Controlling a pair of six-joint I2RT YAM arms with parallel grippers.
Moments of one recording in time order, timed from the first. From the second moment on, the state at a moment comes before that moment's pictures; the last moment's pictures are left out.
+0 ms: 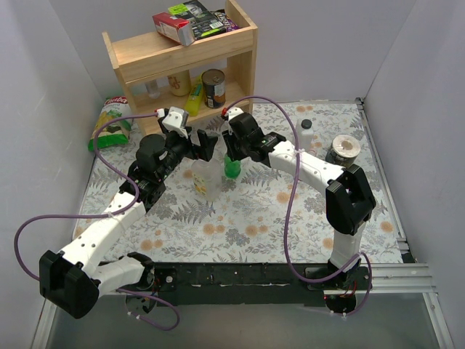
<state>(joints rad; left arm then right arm) -0.49 1.09 0.91 0.16 0.04 -0.15 0.77 1.86 1.56 -0.41 0.14 0.17</state>
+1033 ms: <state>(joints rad) -0.71 1.19 0.89 0.20 0.48 -0.03 0.55 1.29 1.45 -0.77 -0.44 0.10</state>
